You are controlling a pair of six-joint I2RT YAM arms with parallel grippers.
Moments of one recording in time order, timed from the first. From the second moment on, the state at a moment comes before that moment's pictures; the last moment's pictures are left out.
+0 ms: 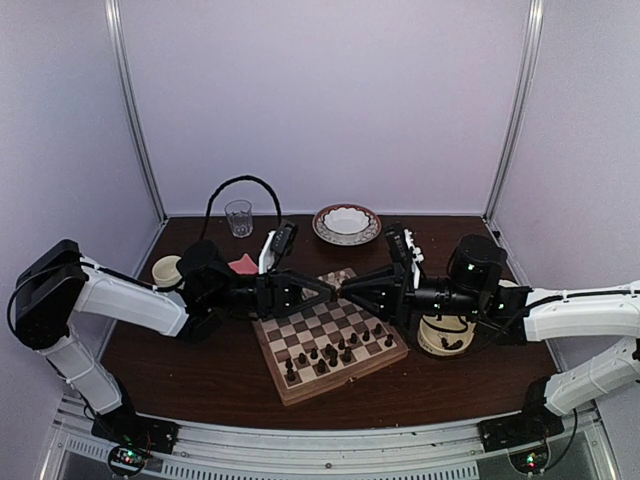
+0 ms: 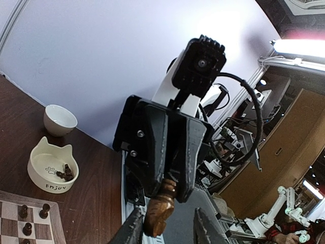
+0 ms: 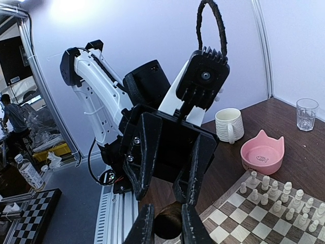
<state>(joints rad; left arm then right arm) -0.89 1.61 0.72 1.18 0.83 -0.87 0.96 1.22 0.68 0.55 -0.46 0.29</state>
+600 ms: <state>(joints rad) -0.89 1.63 0.73 1.15 0.86 -0.85 0.96 1.21 0.68 0.56 -0.44 0.29</state>
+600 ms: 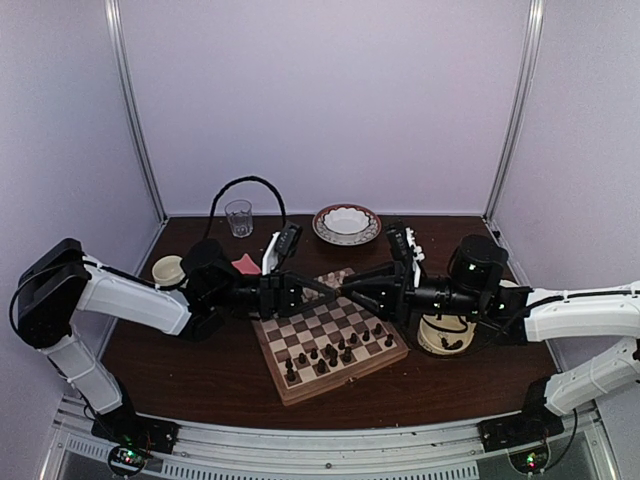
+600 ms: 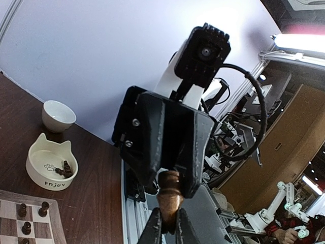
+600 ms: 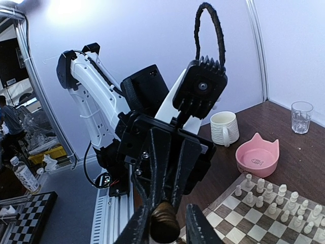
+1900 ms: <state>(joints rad) -1.20 1.45 1.20 -0.88 0.00 -0.22 0.86 0.97 0.48 0.24 0.35 0.24</state>
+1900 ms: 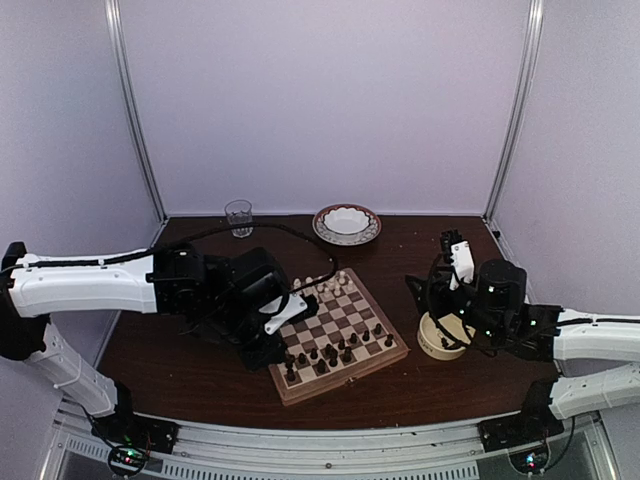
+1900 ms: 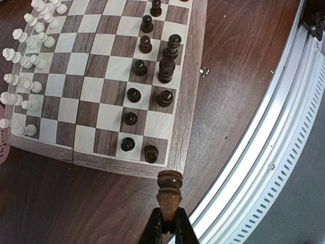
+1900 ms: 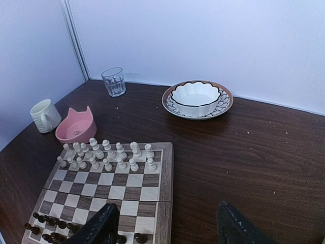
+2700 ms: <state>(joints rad) -1.20 1.91 1.61 -1.14 -0.04 -0.21 0.86 0.91 0.43 0.27 0.45 0.23</state>
